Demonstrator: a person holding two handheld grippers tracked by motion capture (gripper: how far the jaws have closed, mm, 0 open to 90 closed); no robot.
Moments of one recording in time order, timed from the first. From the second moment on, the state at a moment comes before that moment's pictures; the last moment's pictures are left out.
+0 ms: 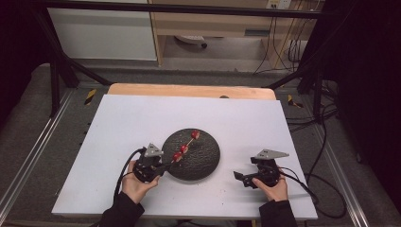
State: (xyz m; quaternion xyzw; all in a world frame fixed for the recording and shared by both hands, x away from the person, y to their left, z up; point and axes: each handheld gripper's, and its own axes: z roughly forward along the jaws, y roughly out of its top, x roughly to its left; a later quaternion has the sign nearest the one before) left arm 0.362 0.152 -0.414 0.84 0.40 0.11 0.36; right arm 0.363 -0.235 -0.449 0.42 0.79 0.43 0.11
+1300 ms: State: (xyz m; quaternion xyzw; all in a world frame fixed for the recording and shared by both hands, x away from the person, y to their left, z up) left arm 0.363 0.165 -0.411 0.85 0.36 0.12 0.36; right arm 0.362 -0.238 -0.450 0.42 0.79 0.44 0.10
